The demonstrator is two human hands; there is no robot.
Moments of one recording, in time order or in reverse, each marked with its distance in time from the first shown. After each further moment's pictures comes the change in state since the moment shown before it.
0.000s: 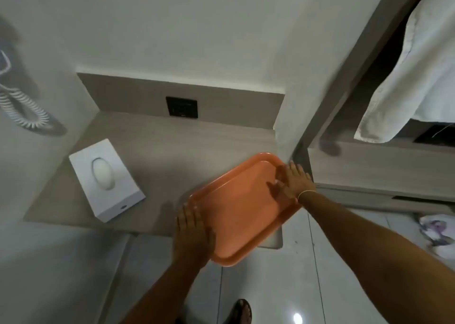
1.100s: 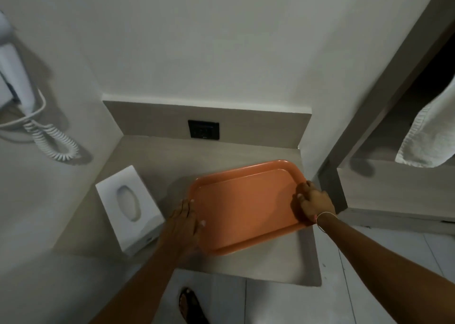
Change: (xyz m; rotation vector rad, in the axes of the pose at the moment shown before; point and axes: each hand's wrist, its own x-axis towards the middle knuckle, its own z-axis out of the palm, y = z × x) left_hand 0.093 -0.099 -0.078 0.009 0.025 0.097; right_hand 0.030 -0.048 0.001 0.378 0.184 0.106
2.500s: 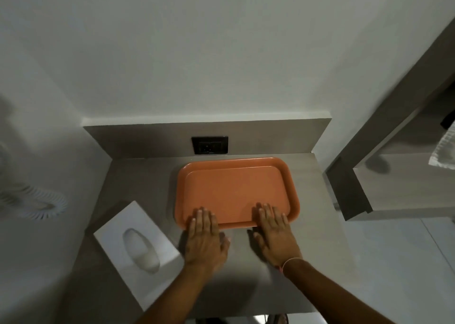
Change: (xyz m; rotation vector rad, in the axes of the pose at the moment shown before) left_hand 0.087 -0.039 0.009 0.172 -0.084 0.117; right_hand -0.036 -0.133 0.131 -0.262 -0.032 -0.315
